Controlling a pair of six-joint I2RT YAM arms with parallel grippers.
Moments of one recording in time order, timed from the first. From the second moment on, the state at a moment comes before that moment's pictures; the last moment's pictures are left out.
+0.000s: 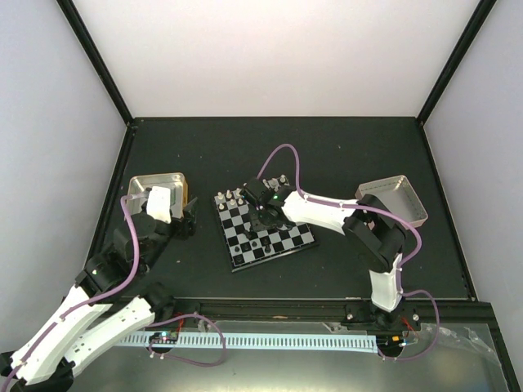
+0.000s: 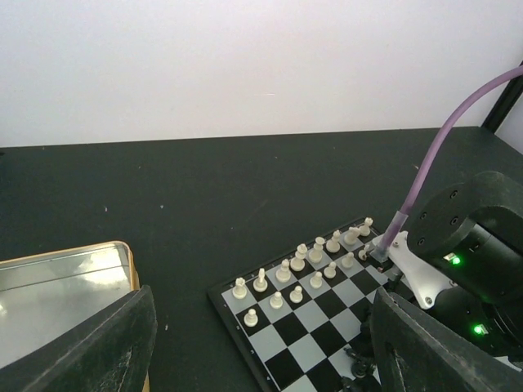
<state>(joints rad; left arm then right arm) -0.73 0.48 0.79 -0.63 -0.44 -0.27 0.92 1.94 1.36 -0.63 0.10 0.59</state>
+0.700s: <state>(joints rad) -0.73 0.48 0.79 -0.63 -0.44 -0.27 0.92 1.71 1.19 -0.59 0.14 0.60</state>
